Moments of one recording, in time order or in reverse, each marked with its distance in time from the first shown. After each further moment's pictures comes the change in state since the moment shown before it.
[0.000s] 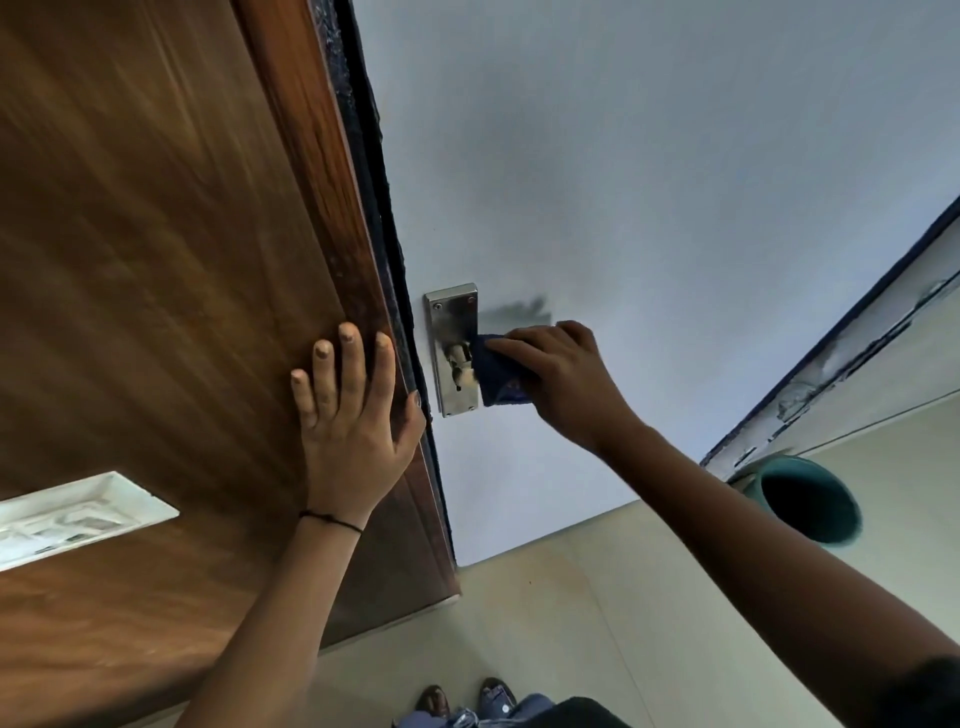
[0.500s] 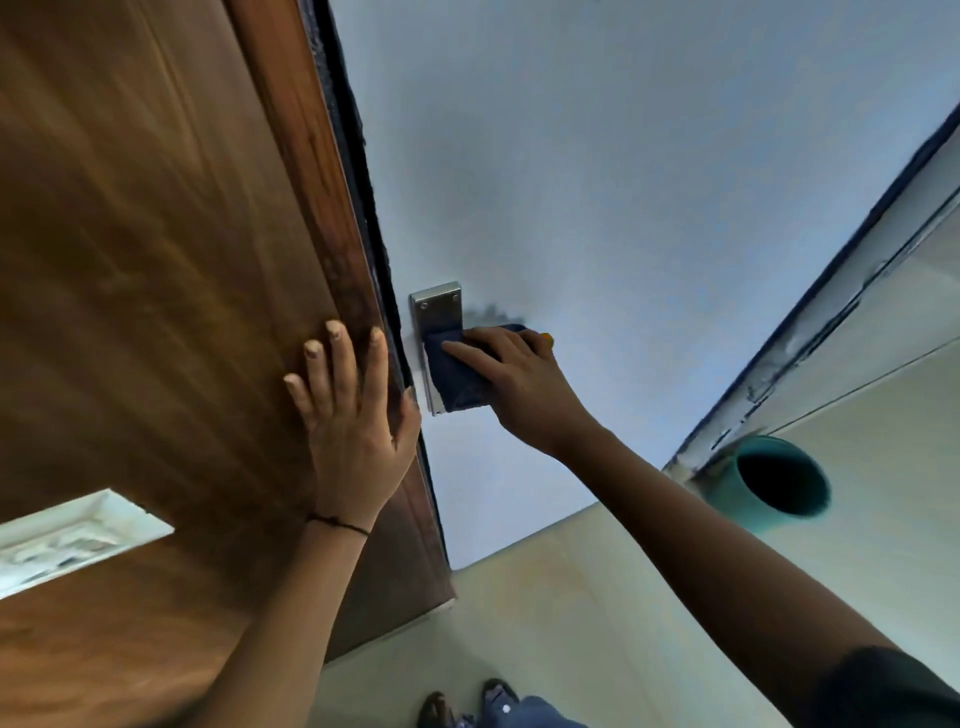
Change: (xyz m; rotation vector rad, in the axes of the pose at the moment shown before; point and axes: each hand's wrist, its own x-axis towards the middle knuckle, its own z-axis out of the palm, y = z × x) left_hand 0.006 0.007 -0.010 -0.217 -0.030 -0.064; right_hand 0.000 -0.033 0.008 -0.052 -0.048 0.027
